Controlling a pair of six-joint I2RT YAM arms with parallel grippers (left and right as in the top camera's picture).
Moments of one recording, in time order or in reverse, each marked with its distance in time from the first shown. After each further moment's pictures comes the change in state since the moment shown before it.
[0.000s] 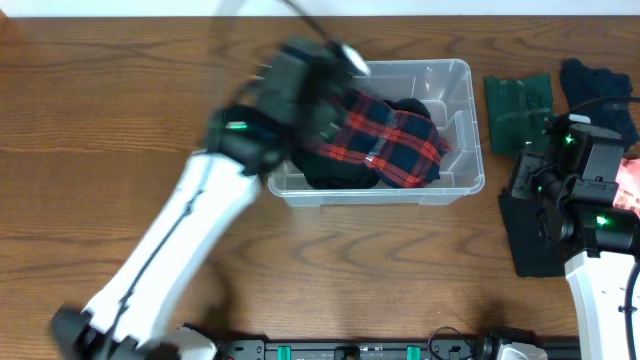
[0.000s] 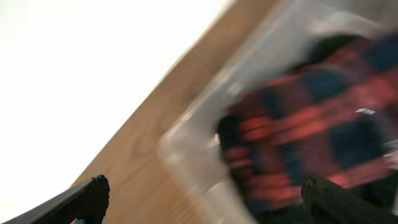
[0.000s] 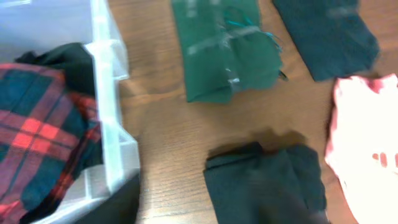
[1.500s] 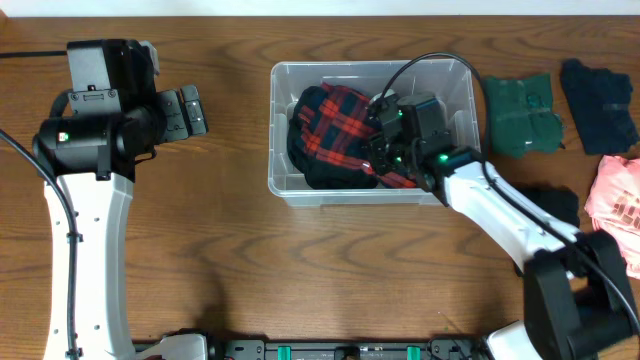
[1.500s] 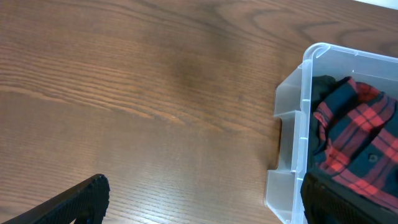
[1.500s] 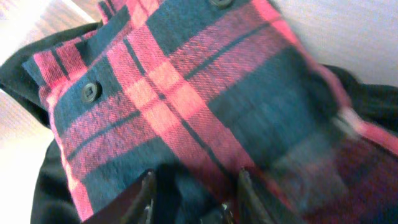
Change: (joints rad) left arm 0.543 -0.107 0.004 -0.359 0.232 -0.542; right arm 0.522 0.579 0.073 0.499 -0.241 -0.023
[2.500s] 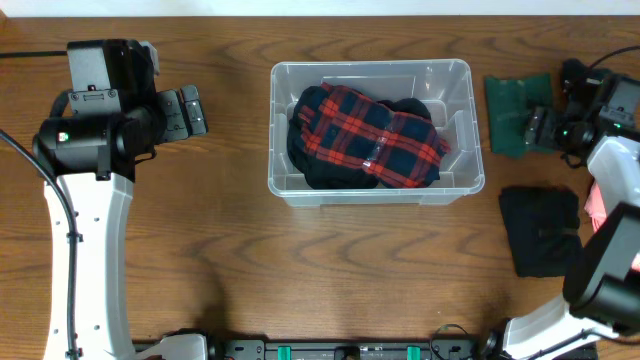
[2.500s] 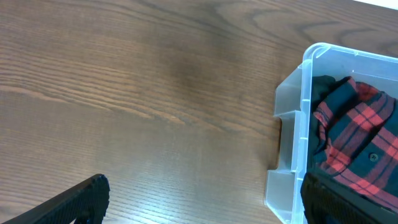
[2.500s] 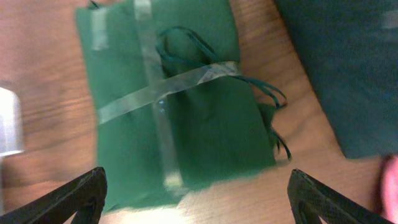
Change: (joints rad) left arm 0.000 0.000 0.000 0.000 0.000 0.000; right arm -0.780 0.164 0.192 -0.193 0.052 -0.129
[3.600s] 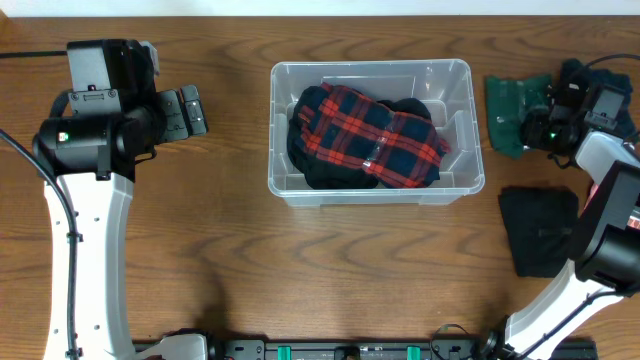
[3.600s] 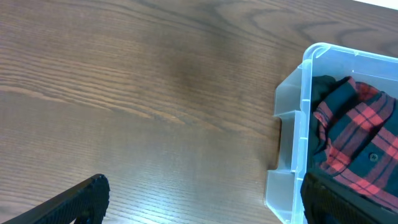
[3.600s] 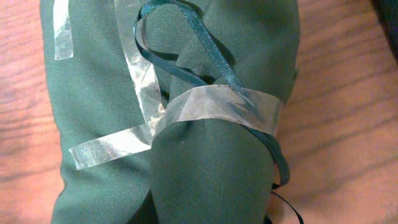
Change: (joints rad) left arm 0.000 0.000 0.000 0.000 0.000 0.000; right arm -0.018 0.189 0.014 0.165 -0.152 -0.022
